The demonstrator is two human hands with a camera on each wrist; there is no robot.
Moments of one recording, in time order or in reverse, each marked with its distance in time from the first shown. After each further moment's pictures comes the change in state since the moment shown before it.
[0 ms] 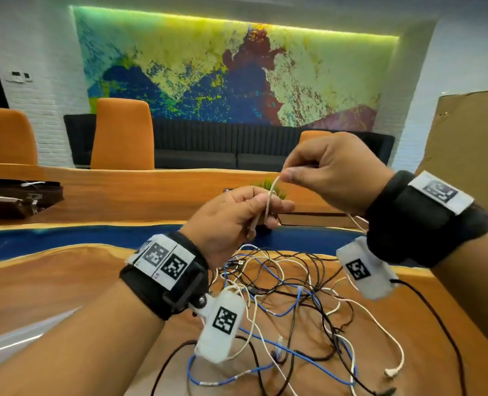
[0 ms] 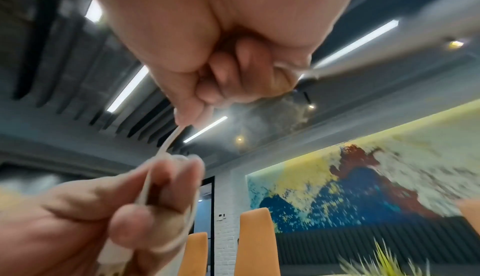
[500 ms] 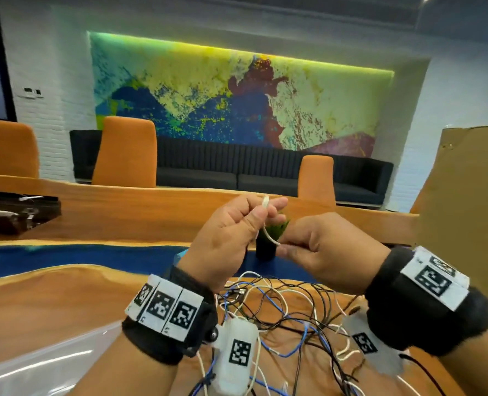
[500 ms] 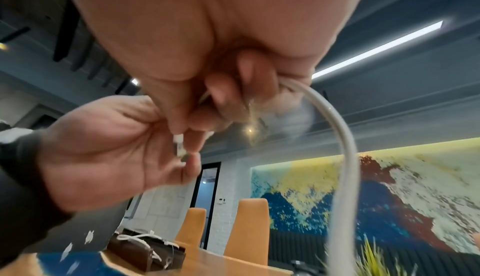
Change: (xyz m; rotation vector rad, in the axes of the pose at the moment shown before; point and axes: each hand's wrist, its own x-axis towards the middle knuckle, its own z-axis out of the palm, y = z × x) left_hand 0.010 -0.003 -0.014 0.142 0.064 0.340; right_hand -0.020 0.012 0.043 -0.118 -0.266 -0.067
